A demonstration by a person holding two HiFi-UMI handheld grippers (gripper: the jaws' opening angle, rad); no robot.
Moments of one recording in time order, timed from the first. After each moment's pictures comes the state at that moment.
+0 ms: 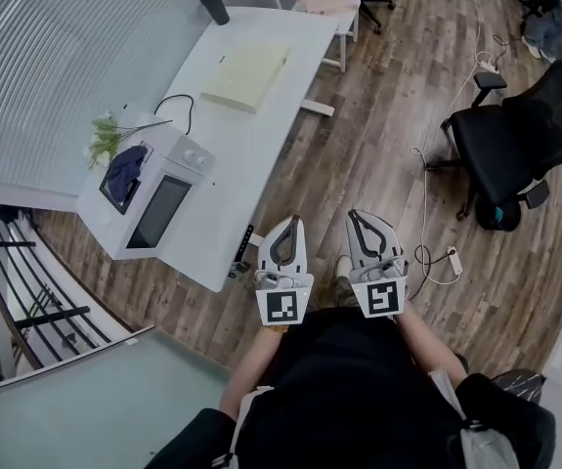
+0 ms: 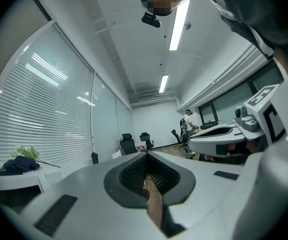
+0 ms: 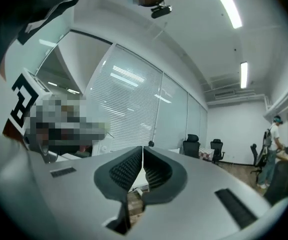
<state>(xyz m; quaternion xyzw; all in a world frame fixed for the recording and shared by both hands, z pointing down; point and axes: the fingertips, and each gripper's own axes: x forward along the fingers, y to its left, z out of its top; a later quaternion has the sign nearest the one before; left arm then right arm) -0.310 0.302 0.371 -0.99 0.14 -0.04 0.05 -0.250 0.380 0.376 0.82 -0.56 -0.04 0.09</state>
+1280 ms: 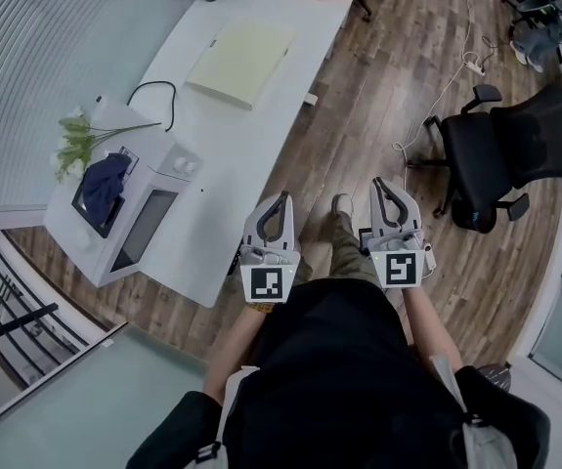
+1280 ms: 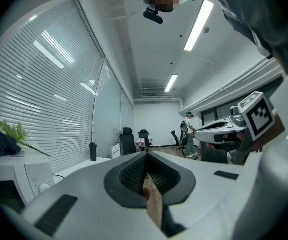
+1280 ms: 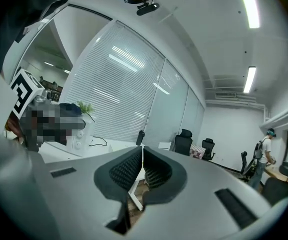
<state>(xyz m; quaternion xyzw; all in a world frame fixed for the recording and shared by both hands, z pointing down) -0.257 0.169 0.405 -0.99 0.11 -0.05 0.01 -0.147 0.282 0.385 0.84 -0.52 -0.03 0.15</state>
